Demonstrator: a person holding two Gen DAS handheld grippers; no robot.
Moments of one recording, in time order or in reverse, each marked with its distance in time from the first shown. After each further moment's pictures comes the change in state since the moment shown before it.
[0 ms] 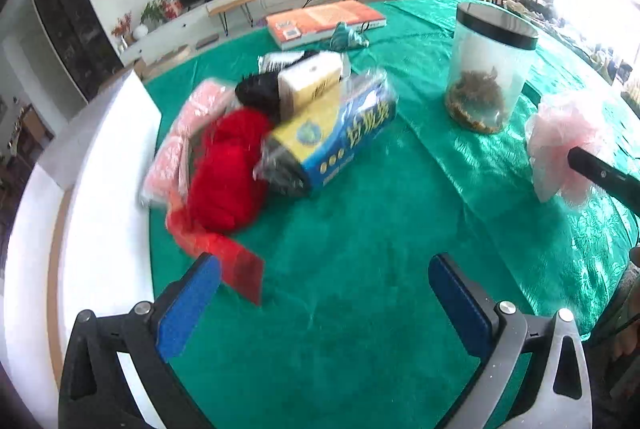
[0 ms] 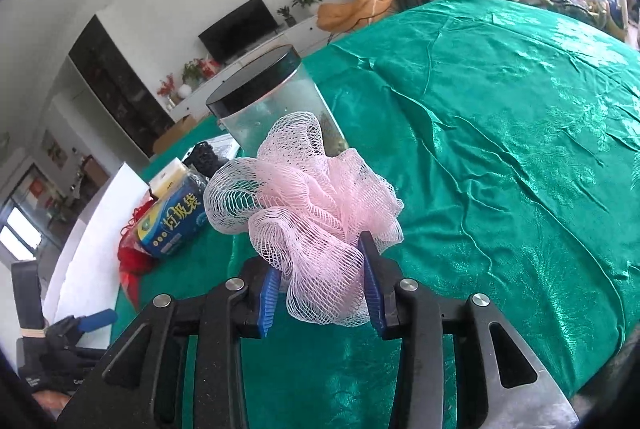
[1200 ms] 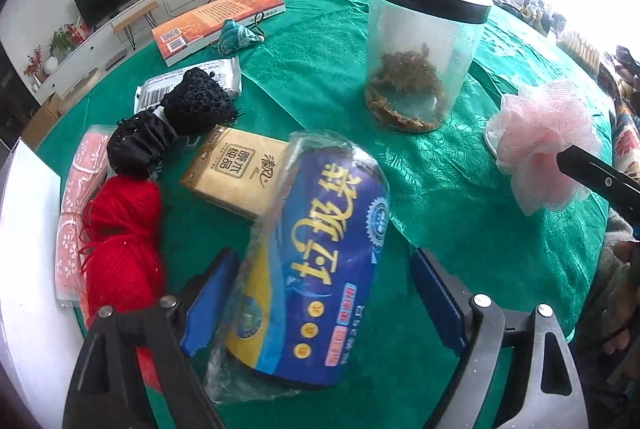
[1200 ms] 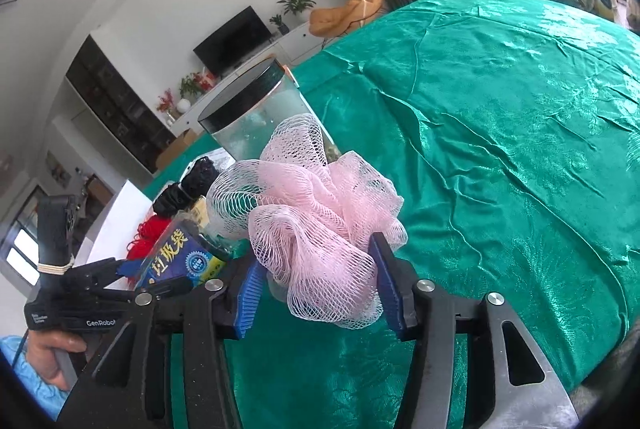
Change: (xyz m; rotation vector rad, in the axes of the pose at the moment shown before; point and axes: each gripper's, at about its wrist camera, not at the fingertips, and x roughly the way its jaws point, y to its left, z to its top) left arm 0.067 -0.038 0.039 0.183 0.105 -0.282; right arm -0.006 -0.014 -0.002 0.086 -0.022 0.015
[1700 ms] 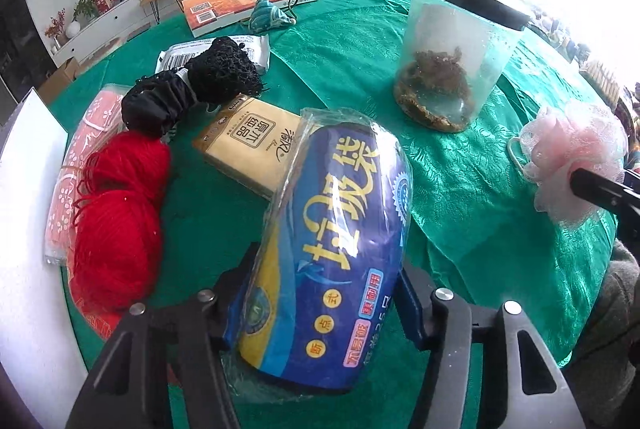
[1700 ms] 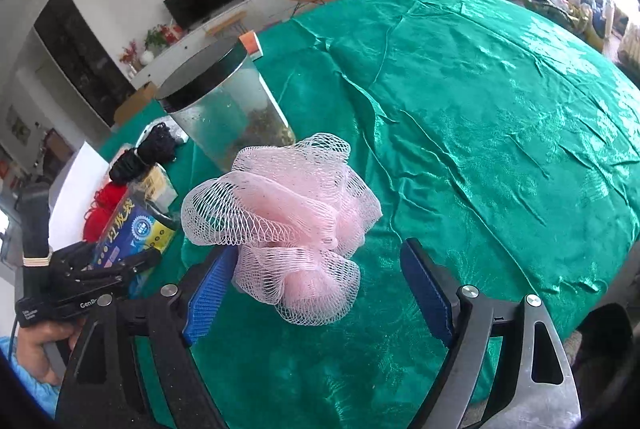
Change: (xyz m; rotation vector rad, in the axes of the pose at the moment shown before) left arm -0.006 0.016 -0.018 -0.170 -0.017 -0.004; right arm 0.002 0.006 0.024 -0.151 0.174 -0.187
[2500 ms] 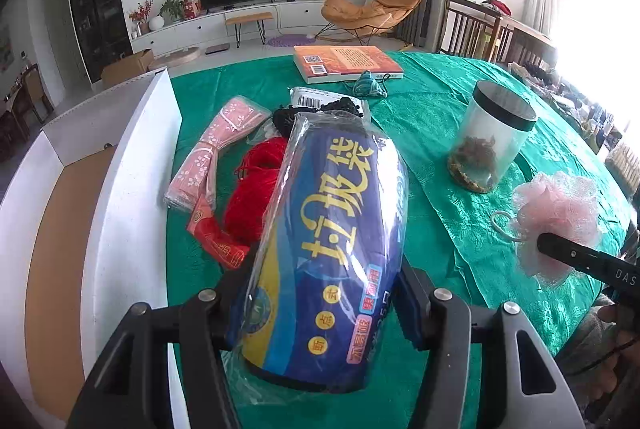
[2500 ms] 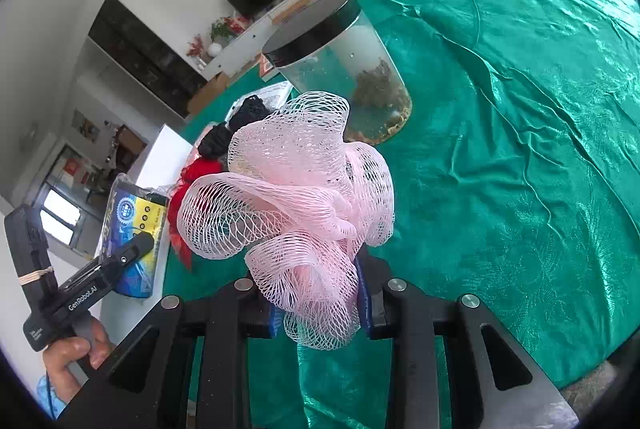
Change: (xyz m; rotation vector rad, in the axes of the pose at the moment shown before) left arm -0.109 0.038 -0.053 -0.207 -0.221 0.174; right arm 0.003 0.040 -0.022 0.062 0.037 0.323
